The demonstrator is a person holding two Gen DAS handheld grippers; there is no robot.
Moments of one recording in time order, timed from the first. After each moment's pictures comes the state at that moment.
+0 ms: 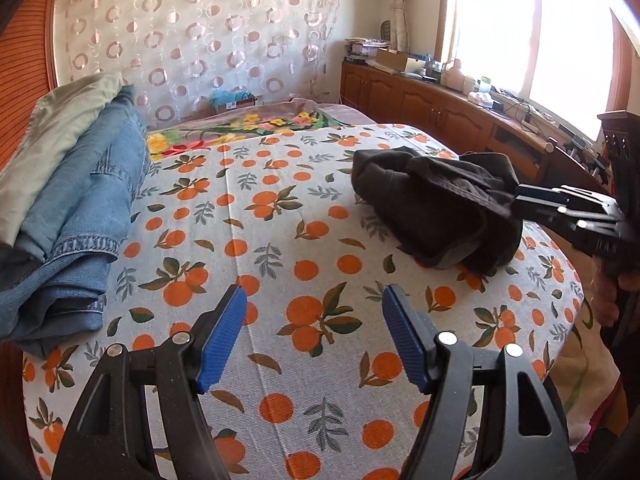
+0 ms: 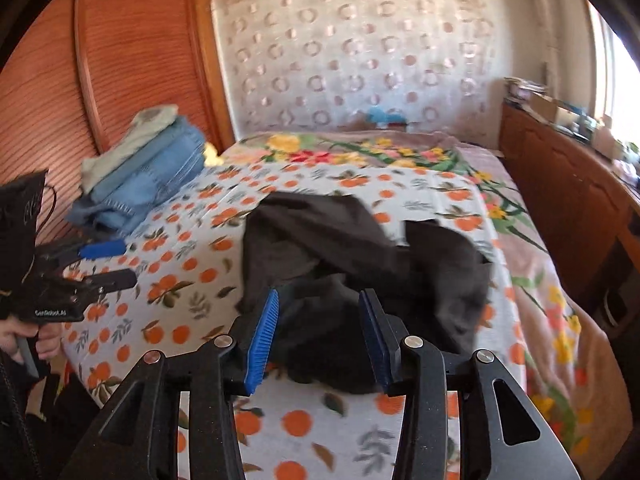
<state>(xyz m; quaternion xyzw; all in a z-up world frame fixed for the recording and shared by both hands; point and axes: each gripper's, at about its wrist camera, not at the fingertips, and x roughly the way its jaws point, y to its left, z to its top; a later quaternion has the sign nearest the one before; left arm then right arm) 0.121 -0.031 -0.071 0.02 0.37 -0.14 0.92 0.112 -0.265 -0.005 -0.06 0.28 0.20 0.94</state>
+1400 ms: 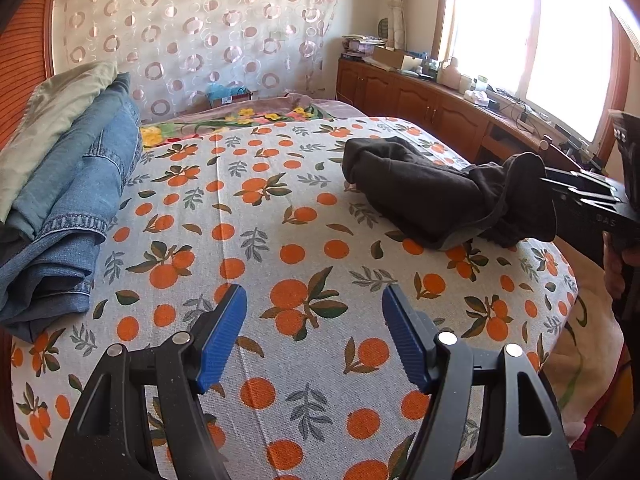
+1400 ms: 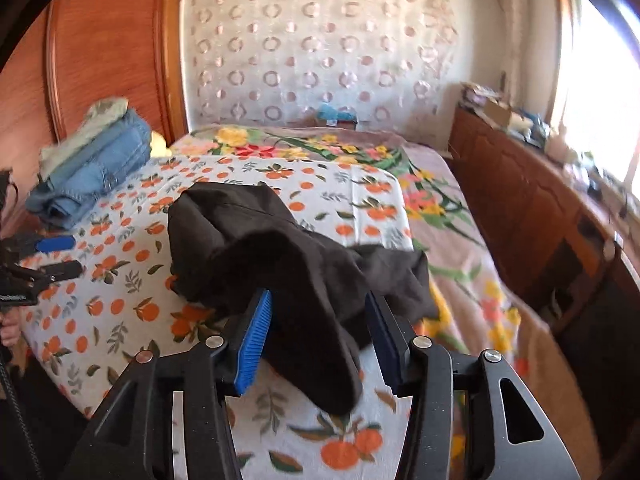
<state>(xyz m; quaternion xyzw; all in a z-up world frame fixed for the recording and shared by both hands) 0.111 -0.038 -0.076 0.02 0.37 -0.15 0.92 0.111 -0.306 -0.001 -0.12 0.28 0.09 0.95</state>
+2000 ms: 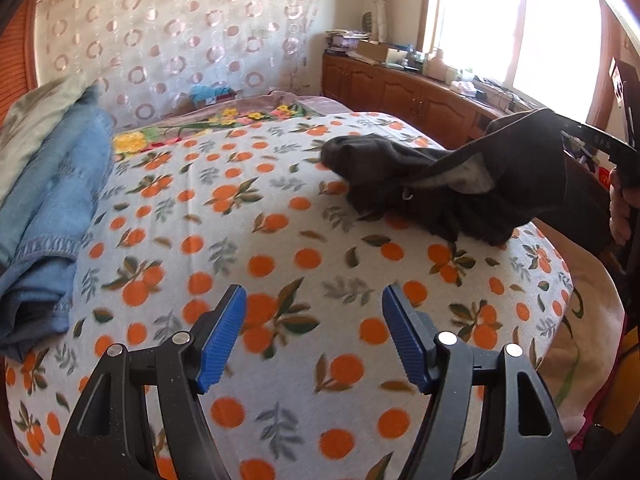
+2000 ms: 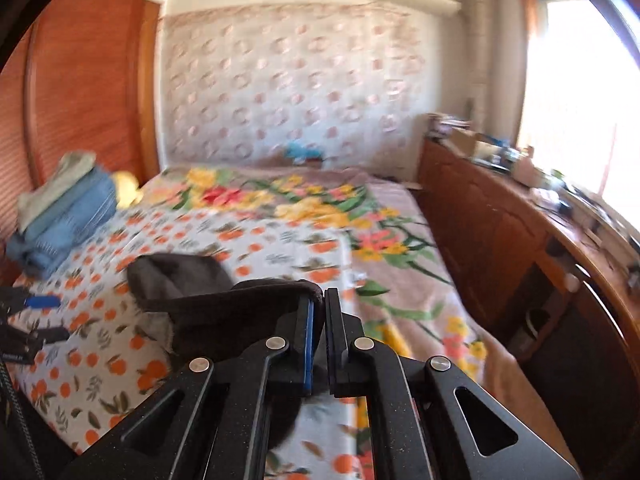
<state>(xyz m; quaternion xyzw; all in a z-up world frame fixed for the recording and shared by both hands) 0.123 -0.063 -0.075 0.03 0.38 -0.18 0.91 0.098 -0.374 0.042 -0.06 0.22 0.03 0.97</state>
